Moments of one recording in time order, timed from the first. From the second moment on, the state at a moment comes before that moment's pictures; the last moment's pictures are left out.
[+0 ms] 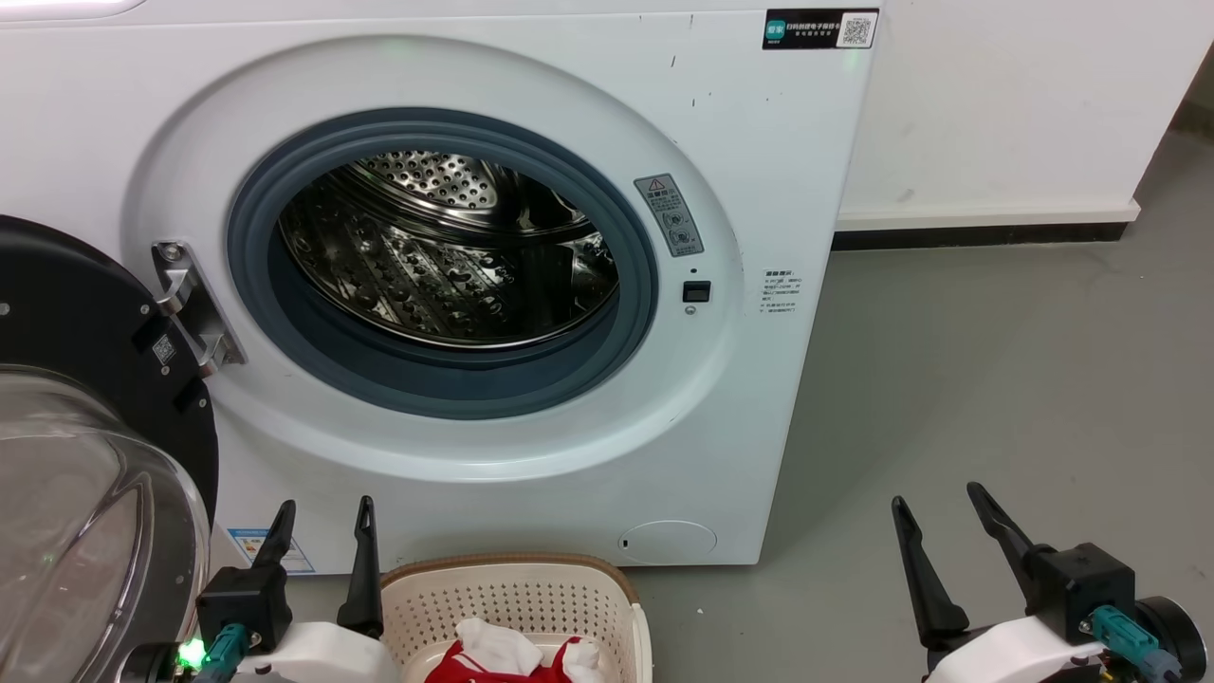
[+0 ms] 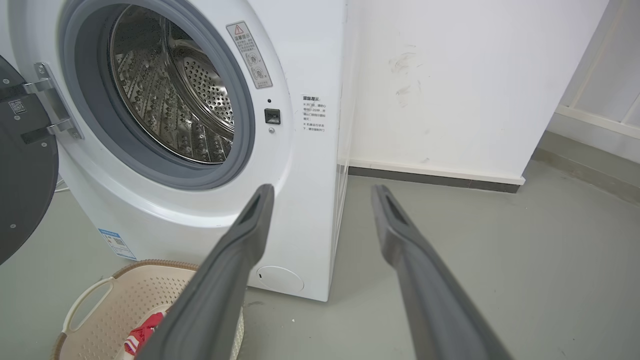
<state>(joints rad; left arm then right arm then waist) 0.07 0.17 -0.08 0.04 -0.19 0.09 -0.10 0.12 -0.05 0.05 -0.10 0.03 0.13 0.03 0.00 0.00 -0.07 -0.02</state>
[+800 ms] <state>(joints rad) 0.07 0.17 -0.08 0.09 -0.27 0.09 -0.09 0.14 -0.05 0.06 -0.05 0.13 0.13 0.02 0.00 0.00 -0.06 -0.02</state>
